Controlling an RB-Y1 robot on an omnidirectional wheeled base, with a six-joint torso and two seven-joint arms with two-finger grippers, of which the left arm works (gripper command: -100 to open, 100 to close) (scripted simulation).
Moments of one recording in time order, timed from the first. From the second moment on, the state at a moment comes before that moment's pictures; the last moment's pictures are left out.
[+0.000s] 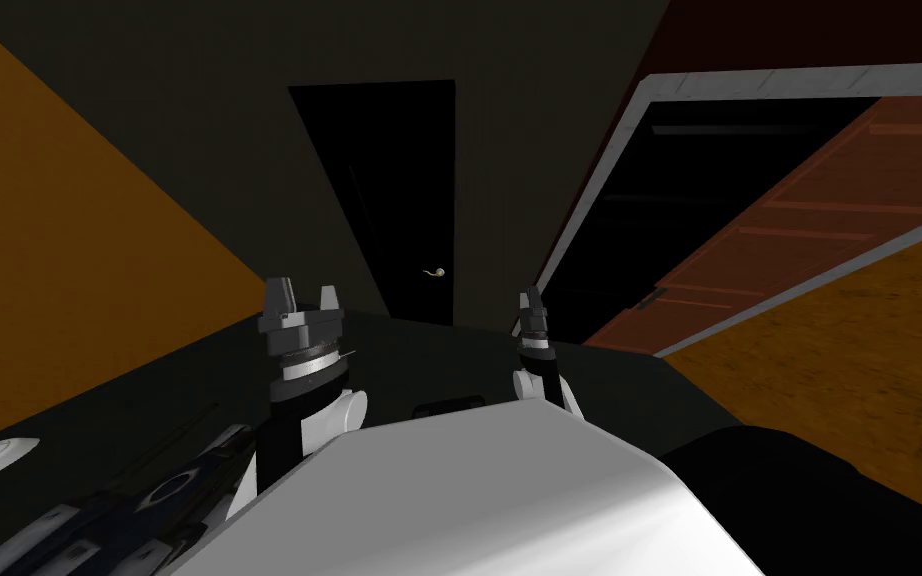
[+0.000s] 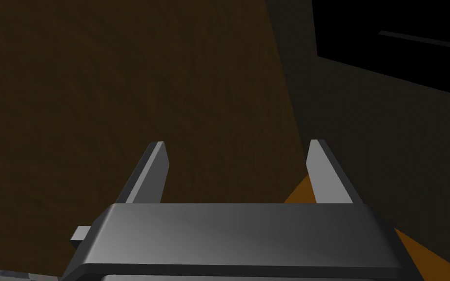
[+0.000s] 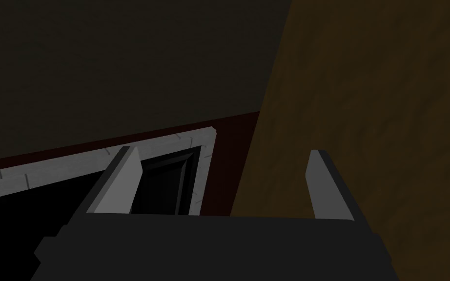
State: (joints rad) arm 0.51 -0.05 -0.02 -2.40 0.03 -0.50 -0.04
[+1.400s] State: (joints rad) arm 0.36 0.02 -0.05 -2.06 0.01 -0.53 -0.03
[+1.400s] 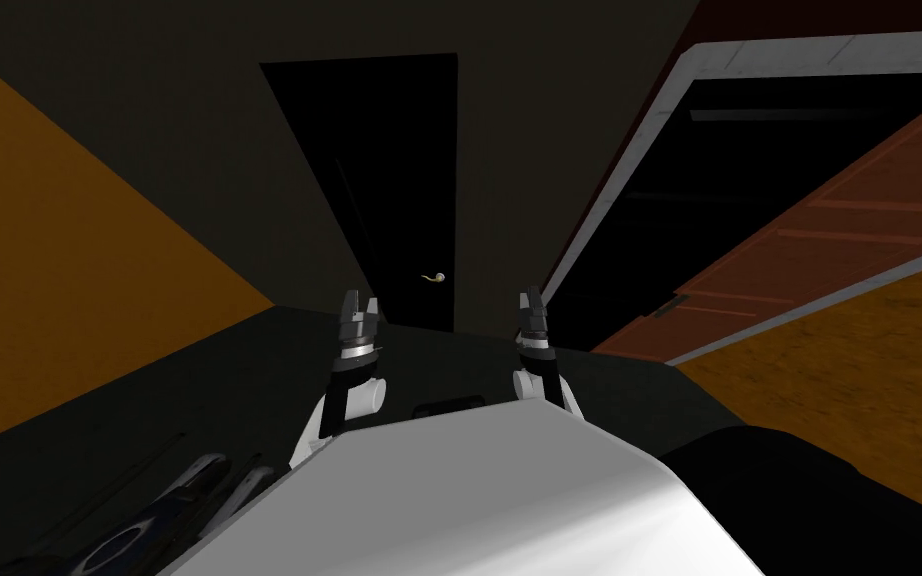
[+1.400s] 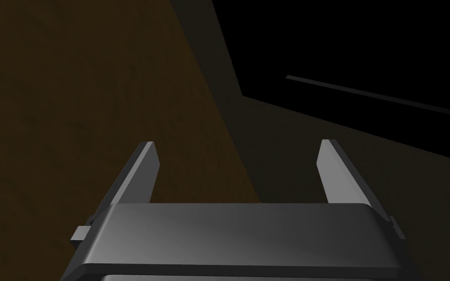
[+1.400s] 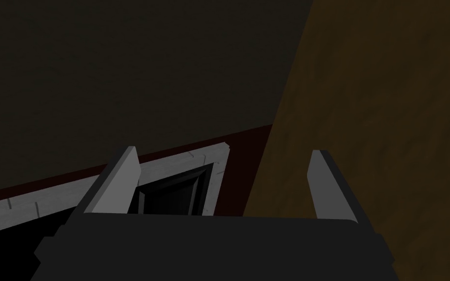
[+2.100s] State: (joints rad) arm 0.26 0.04 -0.05 -1.88 0.00 -0.55 -0.03
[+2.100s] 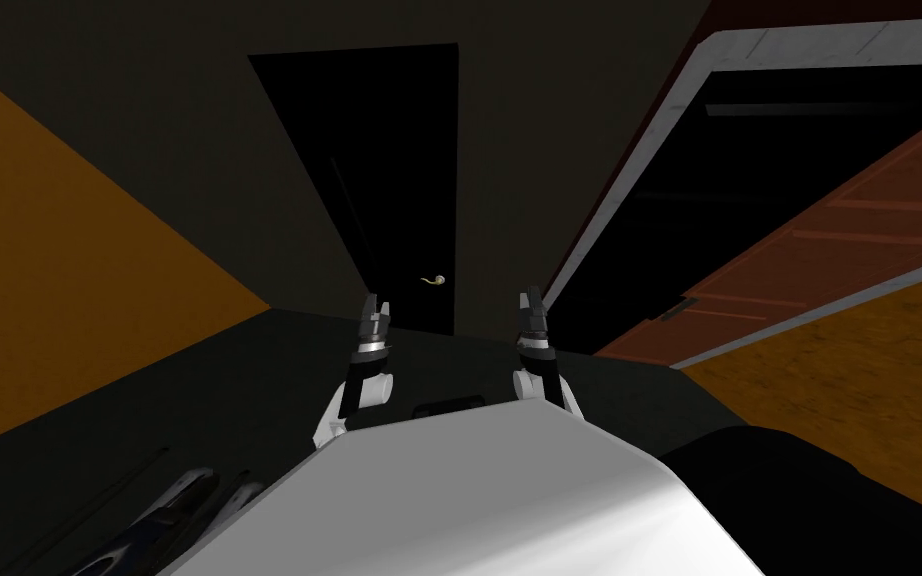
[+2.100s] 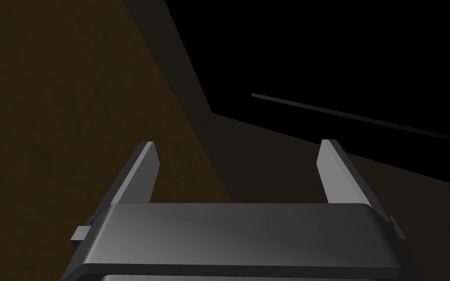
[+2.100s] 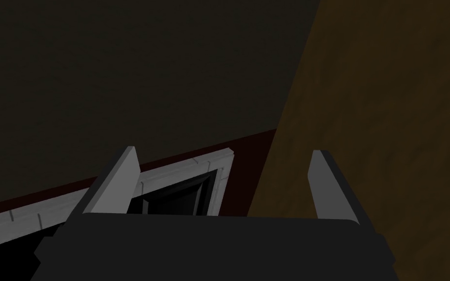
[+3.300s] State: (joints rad) arm 0.11 0.06 -0.07 -1.55 -0.01 -0.57 -0.02
